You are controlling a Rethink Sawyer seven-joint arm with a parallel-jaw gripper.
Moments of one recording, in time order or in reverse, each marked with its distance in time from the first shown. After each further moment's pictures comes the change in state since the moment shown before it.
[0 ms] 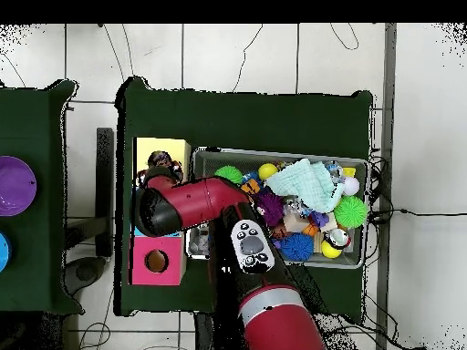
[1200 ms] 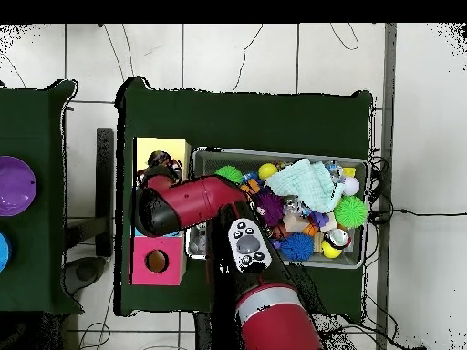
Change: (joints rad) arm 0.008 0.004 -0.003 -0.015 -0.031 -0.010 0.000
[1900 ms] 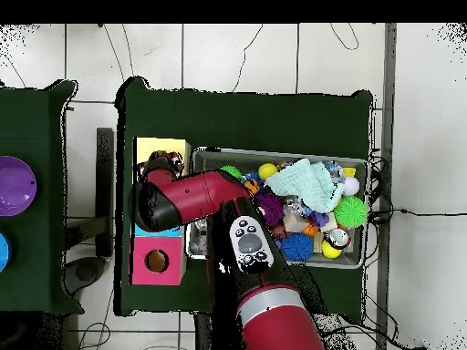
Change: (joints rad) arm -0.003 -0.012 0.001 -0.025 0.000 0.000 0.000
